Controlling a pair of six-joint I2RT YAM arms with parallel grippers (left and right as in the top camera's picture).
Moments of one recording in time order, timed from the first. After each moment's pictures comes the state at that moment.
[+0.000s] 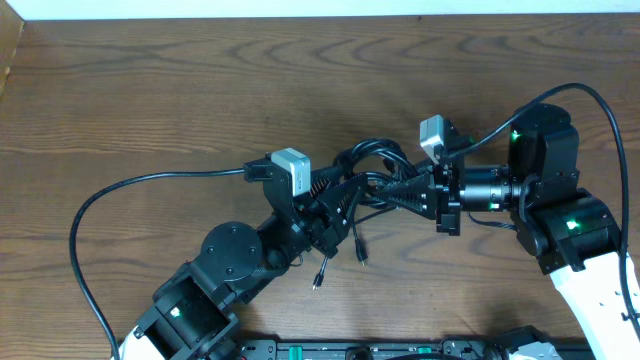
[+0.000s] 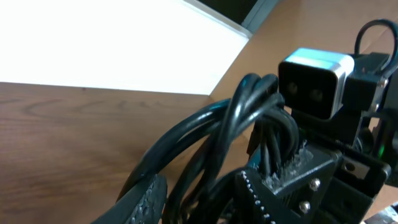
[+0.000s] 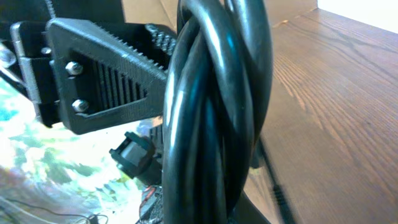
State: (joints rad) left arm -0.82 0.78 0.82 -0.11 -0.02 -0.56; right arm 0.29 1.10 1.07 -0.51 -1.18 -0.10
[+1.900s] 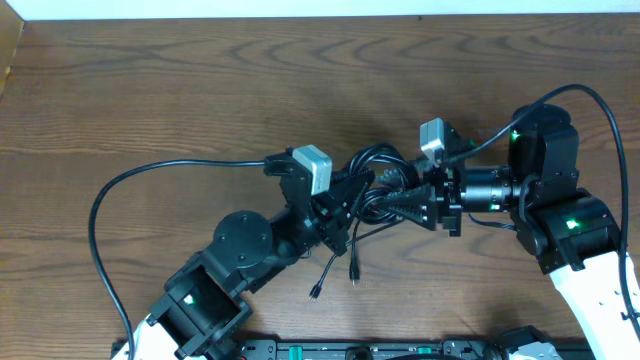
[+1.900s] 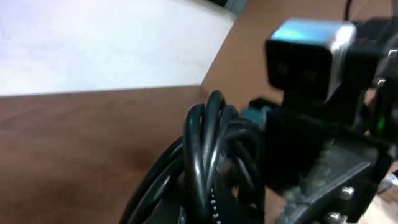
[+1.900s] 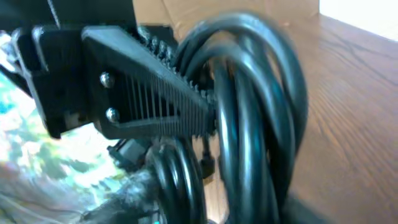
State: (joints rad) left arm -0.81 0.84 0.83 -0.07 0.09 -0.46; right arm 0.28 1.10 1.07 -0.52 -1.16 -0.14
